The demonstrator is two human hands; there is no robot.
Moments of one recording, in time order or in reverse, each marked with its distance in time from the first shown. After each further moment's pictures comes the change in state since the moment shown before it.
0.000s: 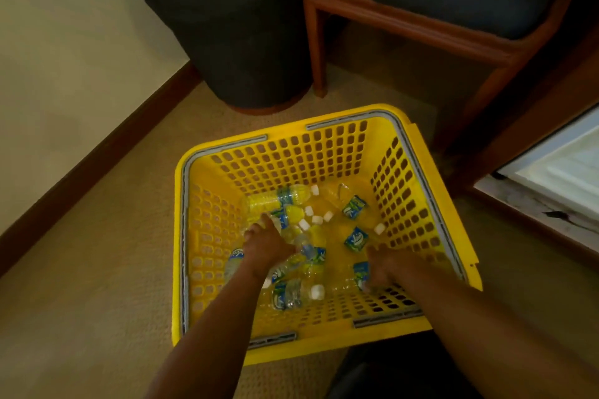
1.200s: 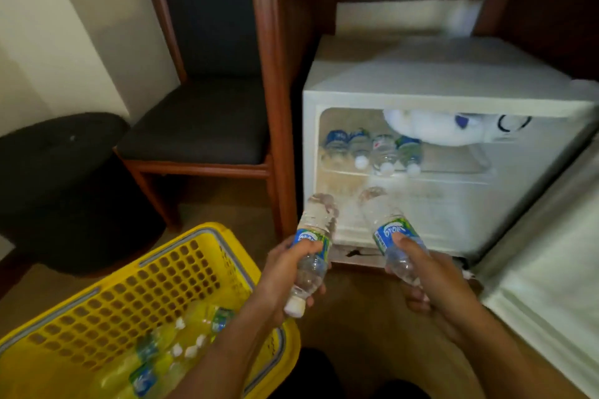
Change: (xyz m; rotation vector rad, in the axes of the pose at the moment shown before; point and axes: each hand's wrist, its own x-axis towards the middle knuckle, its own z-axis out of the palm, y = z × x) left_hand -0.276 0.275 -0.040 -1.124 -0.525 0.761; right_hand -0.316 0.226 0.081 1.946 1.067 -0.094
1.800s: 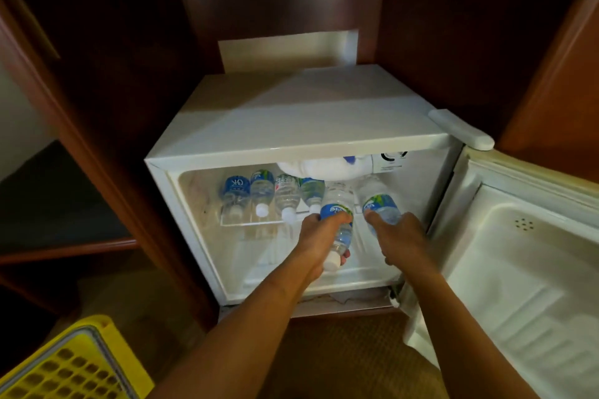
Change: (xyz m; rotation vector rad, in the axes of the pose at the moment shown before) left_hand 0.166 0.031 0.248 0.182 -0.119 -0.046; right_hand 0.159 -0.066 -0.135 -0.230 0.561 -0.105
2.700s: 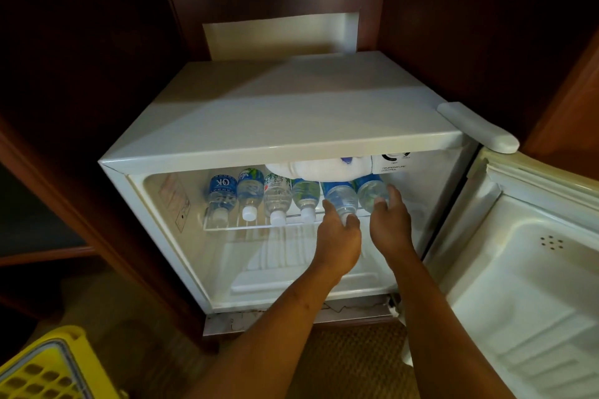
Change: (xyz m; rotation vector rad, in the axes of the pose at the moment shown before) left_hand 0.053 -0.028 0.042 0.262 0.061 0.297; right_hand 0.063 0.000 0.038 0.181 -0.002 -0.167
